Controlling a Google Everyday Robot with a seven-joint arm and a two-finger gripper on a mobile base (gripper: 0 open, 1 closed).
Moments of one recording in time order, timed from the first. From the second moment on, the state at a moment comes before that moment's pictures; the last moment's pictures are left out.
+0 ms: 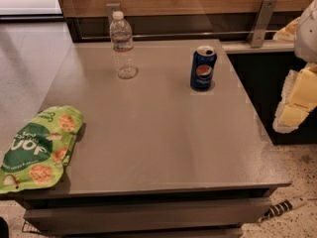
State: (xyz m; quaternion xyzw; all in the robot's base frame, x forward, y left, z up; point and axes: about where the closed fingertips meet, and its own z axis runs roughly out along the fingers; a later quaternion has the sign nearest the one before) arm 0.438 -0.214 0.985 -0.60 0.78 -0.05 0.17
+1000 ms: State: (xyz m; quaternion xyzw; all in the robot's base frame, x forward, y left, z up) arm 0.472 -0.228 0.966 -0.56 0.79 0.00 0.25
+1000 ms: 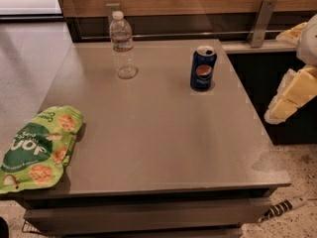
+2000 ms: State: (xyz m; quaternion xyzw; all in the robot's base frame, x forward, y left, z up) arm 0.601 -0.204 0.953 -0.43 0.69 0.15 0.56
